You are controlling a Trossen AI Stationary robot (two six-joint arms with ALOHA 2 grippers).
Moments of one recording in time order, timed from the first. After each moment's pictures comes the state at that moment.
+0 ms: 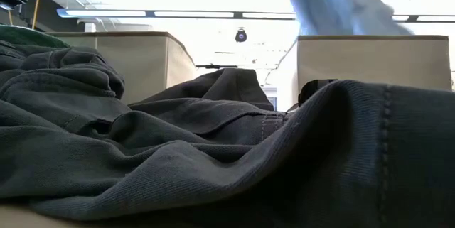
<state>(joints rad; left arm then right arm) -0.20 0.74 0.30 0.75 -0.27 0.35 -0.45 1.48 2.24 -0.45 0.52 -0.54</state>
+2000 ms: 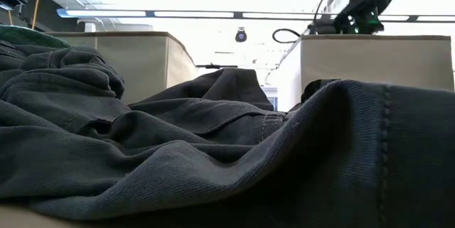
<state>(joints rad) -0.20 0.74 0.30 0.72 -0.27 0.32 -0.63 1.40 0.83 -0.74 0.10 0.12</state>
